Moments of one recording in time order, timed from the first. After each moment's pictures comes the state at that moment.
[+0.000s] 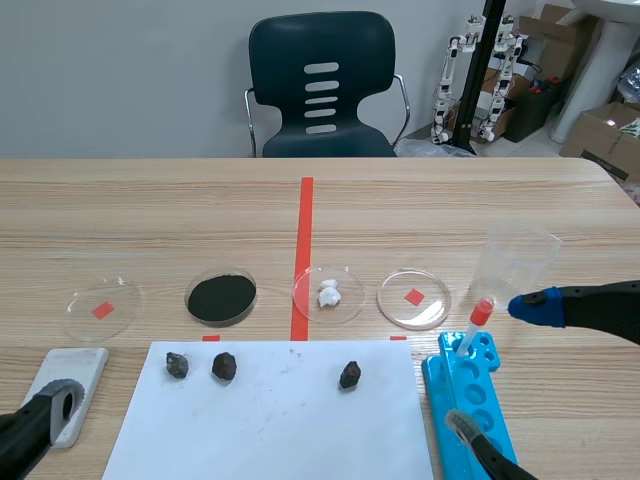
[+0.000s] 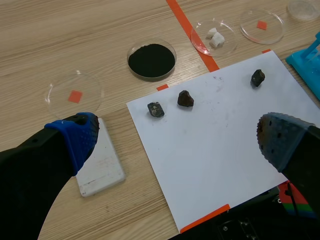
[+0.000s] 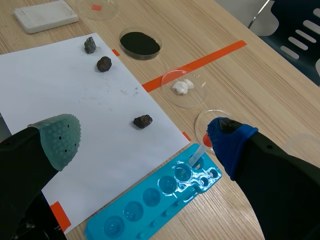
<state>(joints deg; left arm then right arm) 66.2 -21.8 -21.7 127.9 -21.8 -24.5 0.2 -57.4 45.1 3.6 118.7 2.4 17.6 21.7</state>
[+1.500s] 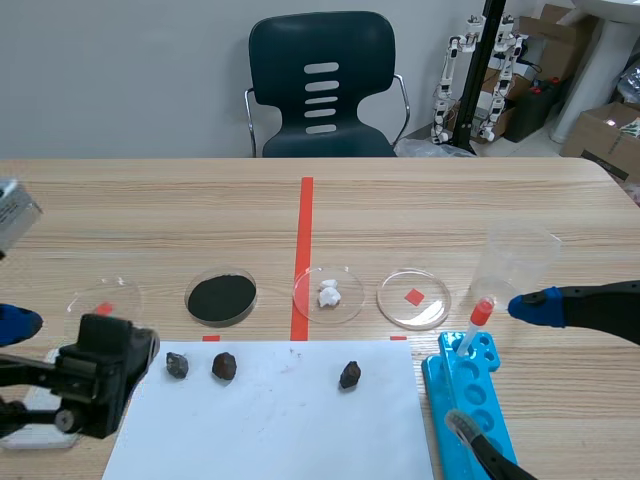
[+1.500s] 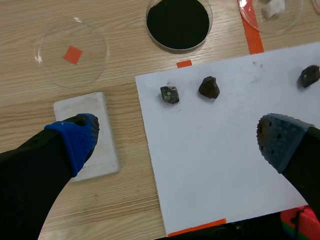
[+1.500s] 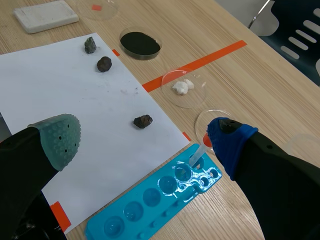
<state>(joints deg) 38.1 -22.5 -3.2 127.9 -22.0 1.4 41.2 -57.4 45.1 3.6 118.7 2.4 17.6 21.7</state>
